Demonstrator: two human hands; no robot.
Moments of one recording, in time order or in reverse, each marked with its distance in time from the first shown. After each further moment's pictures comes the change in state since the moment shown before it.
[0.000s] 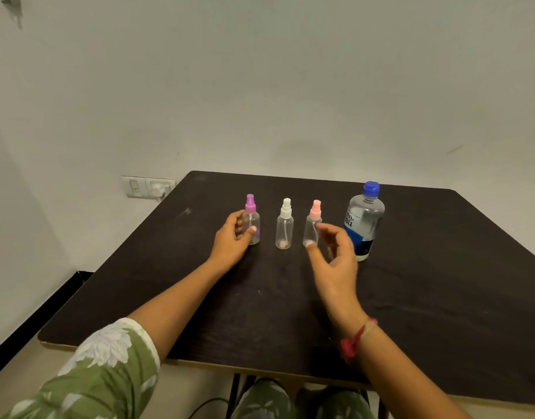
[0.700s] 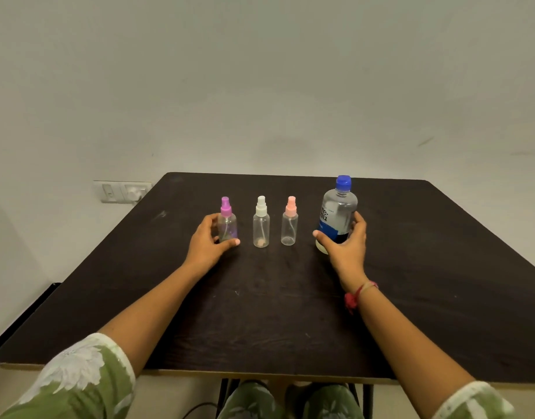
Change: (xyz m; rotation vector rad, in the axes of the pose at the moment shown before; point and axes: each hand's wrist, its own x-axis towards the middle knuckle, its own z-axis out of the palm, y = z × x) left_hand 0.008 -0.012 0.003 0.083 -0.016 -0.027; right_hand 0.065 0.066 -0.053 -0.119 0.112 0.204
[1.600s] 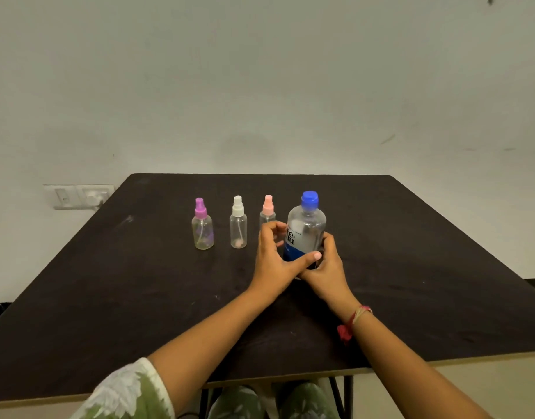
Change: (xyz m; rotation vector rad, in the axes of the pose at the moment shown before) left_hand -0.071 0.088 0.118 -0.360 -0.147 0.249; right_hand -0.048 0.001 -0.019 -0.047 -0.242 -0.067
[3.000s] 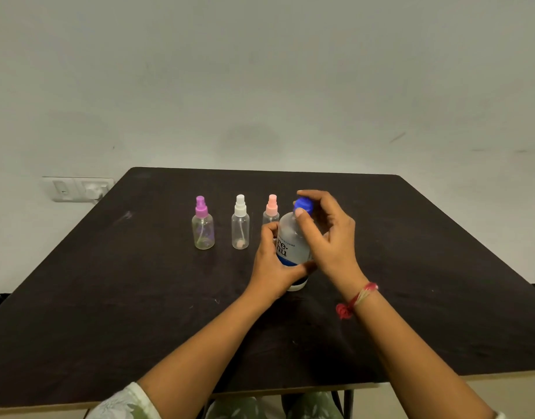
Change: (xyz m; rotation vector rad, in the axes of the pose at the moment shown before) left_hand 0.003 -0.001 -0.006 -0.079 -0.024 -0.103; right_hand 0.024 -0.072 0.003 -0.036 0.125 -0.456
